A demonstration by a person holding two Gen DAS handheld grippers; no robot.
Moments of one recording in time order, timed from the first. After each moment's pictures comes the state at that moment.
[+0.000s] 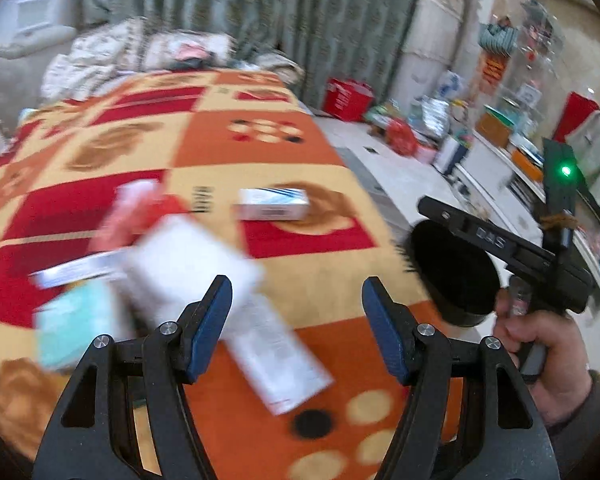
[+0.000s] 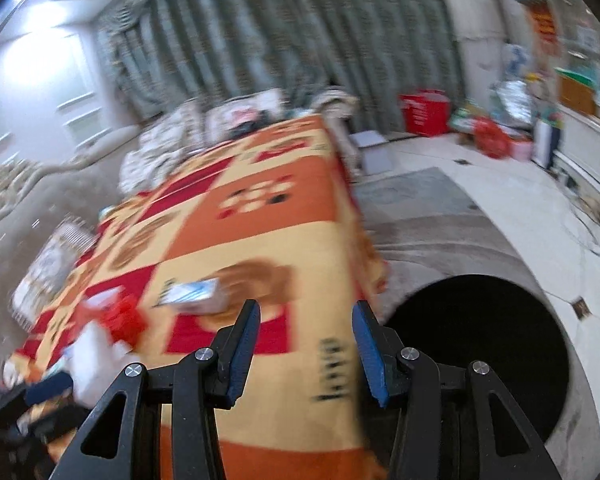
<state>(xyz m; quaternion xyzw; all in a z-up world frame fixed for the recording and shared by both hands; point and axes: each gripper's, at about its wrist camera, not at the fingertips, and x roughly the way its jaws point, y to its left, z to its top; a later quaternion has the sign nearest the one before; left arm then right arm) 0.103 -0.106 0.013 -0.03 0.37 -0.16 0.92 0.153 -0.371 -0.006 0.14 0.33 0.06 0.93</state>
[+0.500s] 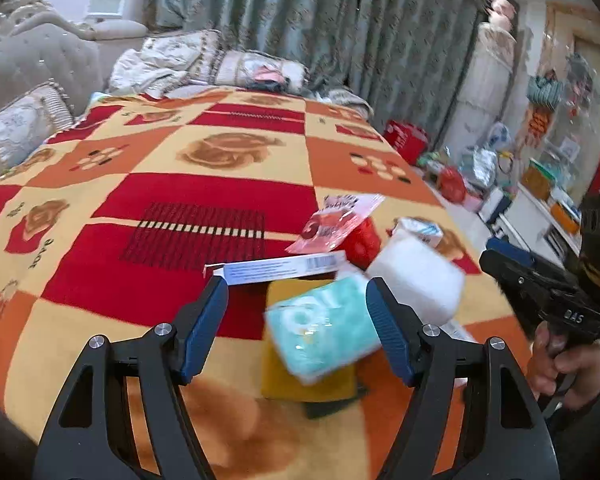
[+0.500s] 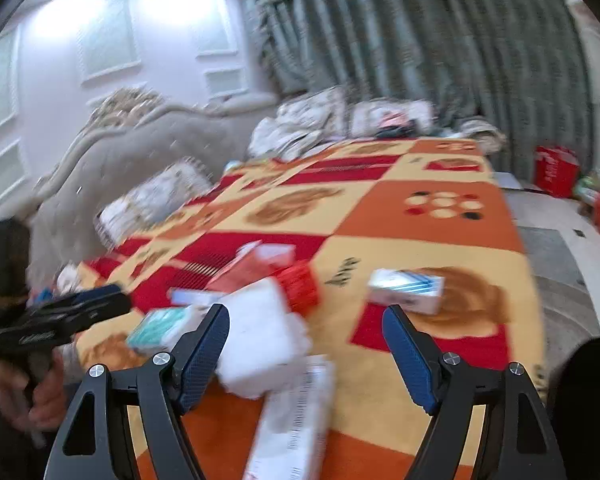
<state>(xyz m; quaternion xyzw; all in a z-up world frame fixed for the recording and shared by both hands) 0.106 0.062 -0.010 -0.07 0.33 -0.10 0.94 0.144 -0.211 -0.006 0.04 0.28 0.28 0.92</state>
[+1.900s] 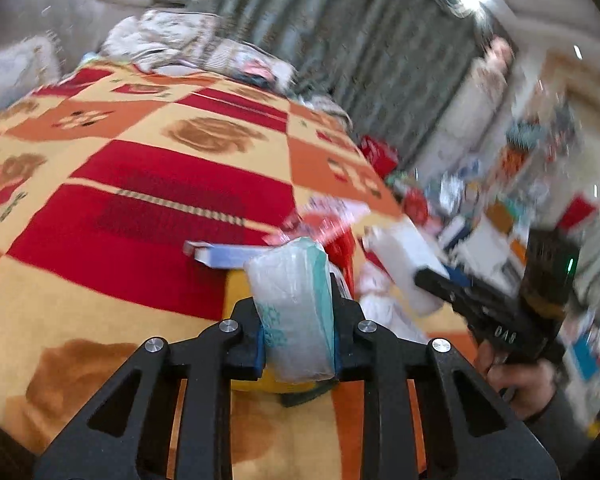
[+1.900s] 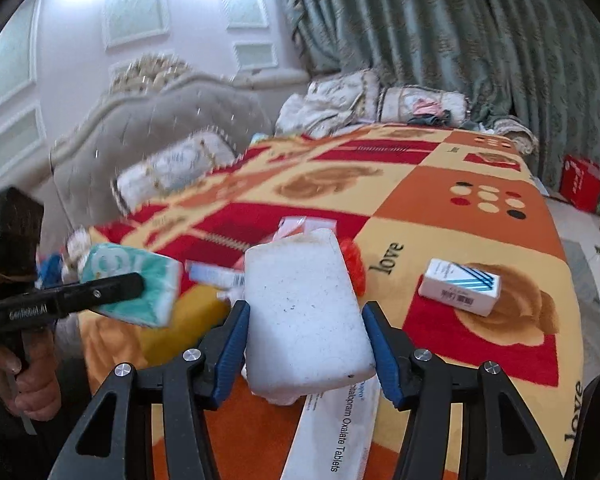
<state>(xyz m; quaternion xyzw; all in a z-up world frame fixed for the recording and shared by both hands) 0.095 0.093 -0.010 -0.19 0.32 -0.13 0.92 0.152 -0.181 -0.025 0.02 0.30 0.31 0.90</state>
